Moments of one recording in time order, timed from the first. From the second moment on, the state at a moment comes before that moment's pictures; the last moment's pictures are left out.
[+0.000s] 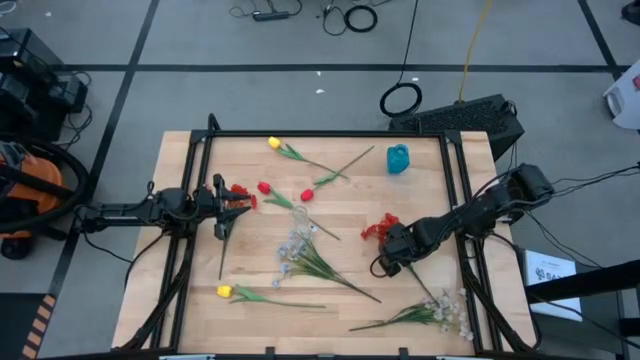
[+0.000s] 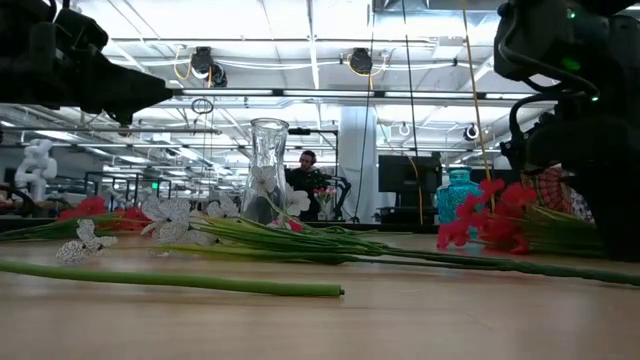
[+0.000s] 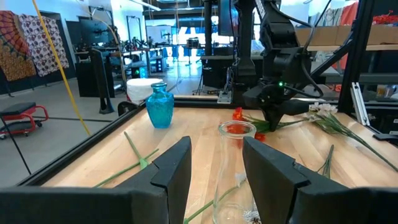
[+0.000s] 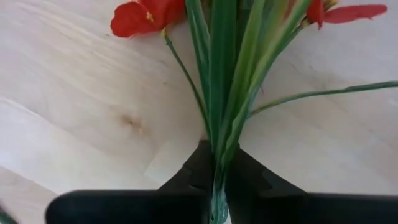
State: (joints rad) left arm 0.01 0.01 0.00 0.04 -0.11 0.03; right arm 0.35 1.54 0.74 -0.71 -0.03 1.35
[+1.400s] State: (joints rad) left arm 0.01 0.01 0.00 0.04 -0.11 0.03; right arm -0.42 0.87 0.72 0.04 0.50 0.15
